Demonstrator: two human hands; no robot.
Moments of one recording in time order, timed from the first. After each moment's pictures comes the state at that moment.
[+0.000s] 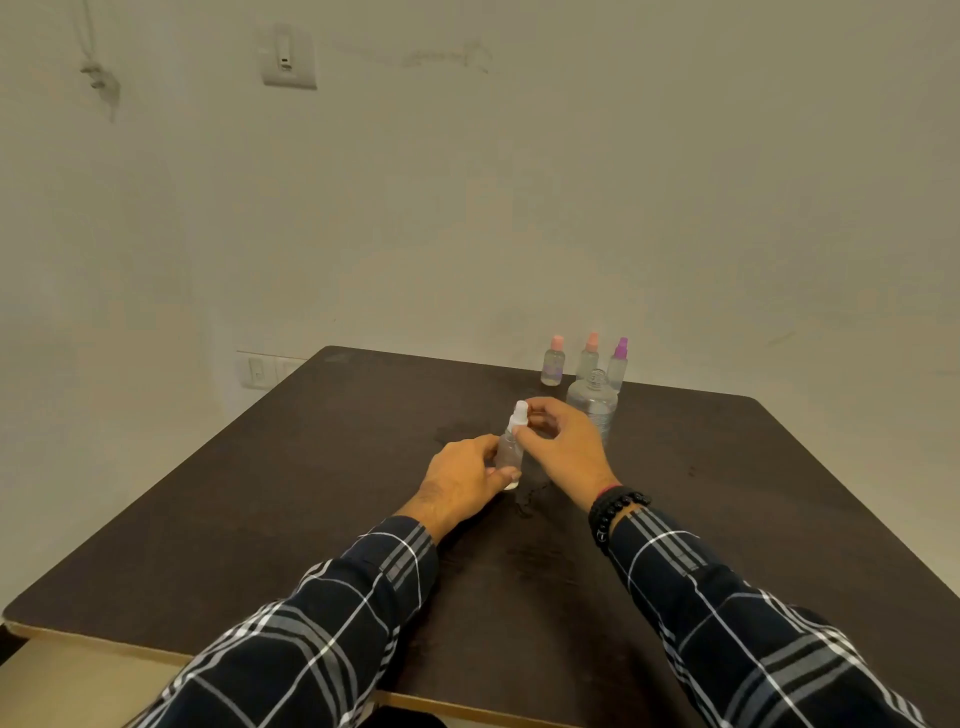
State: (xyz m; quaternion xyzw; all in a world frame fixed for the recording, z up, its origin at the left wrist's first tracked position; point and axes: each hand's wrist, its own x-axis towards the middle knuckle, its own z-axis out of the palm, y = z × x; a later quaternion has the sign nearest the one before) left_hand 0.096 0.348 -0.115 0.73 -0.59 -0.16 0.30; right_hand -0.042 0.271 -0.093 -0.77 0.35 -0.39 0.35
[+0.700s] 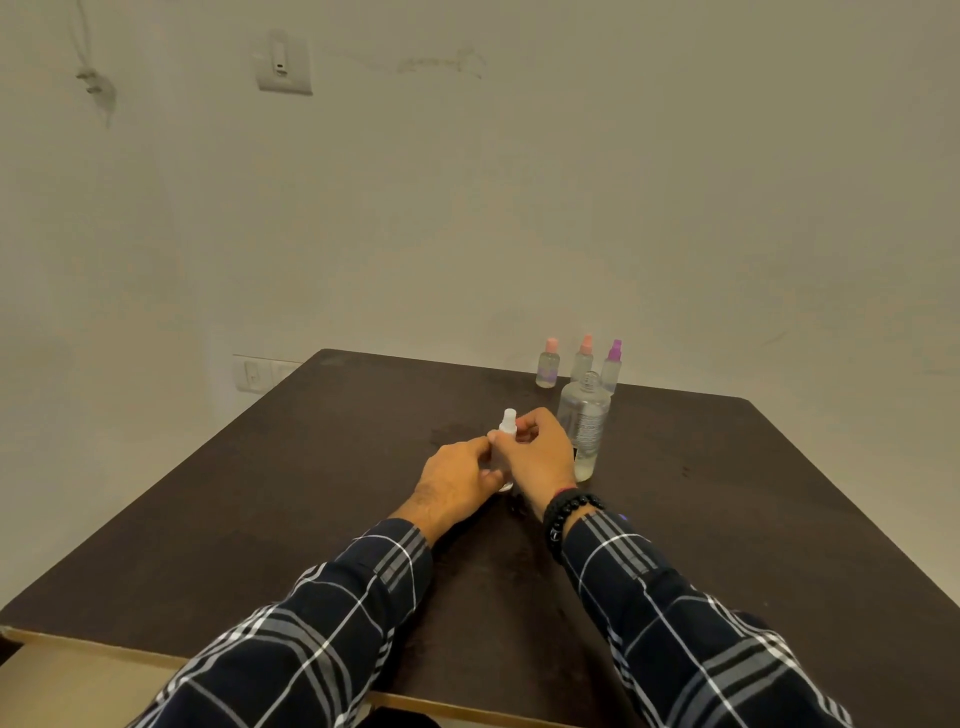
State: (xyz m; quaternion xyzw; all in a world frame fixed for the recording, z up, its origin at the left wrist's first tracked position) left_hand 0.098 0.345 -0.116 0.74 -0.59 -0.15 0.28; right_hand -0.014 0.292 -0.101 -0.68 0.47 -0.41 0.39
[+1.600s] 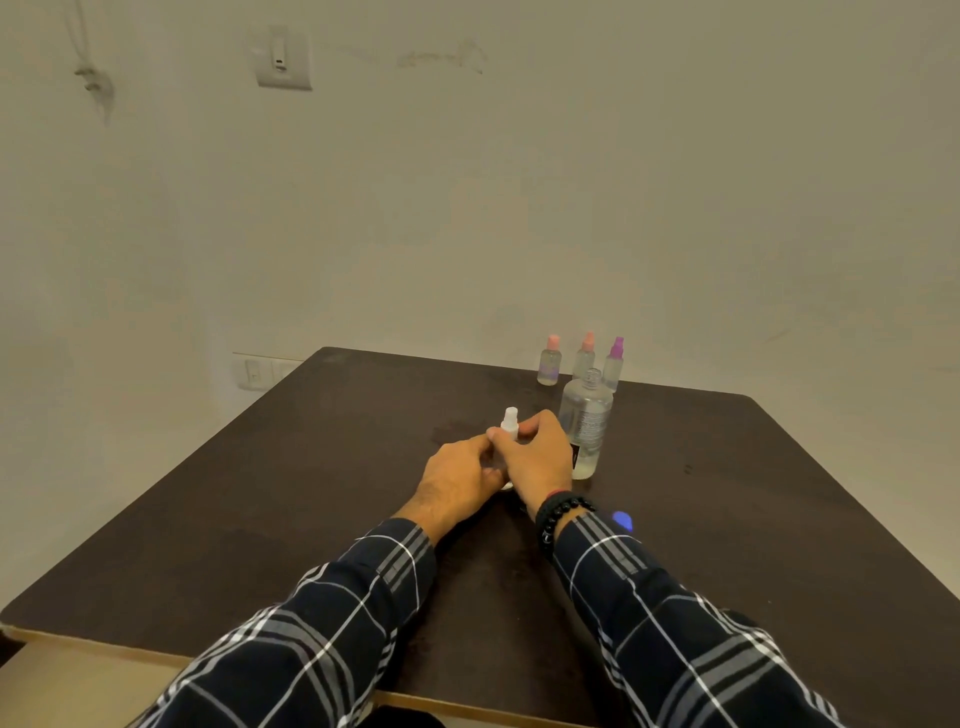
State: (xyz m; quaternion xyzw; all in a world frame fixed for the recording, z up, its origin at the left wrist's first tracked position) left_hand 0.096 0.345 -0.116 0.74 -0.59 -0.14 0.30; right_hand -0.009 0.298 -0.106 -0.65 0.49 -0.44 0.39
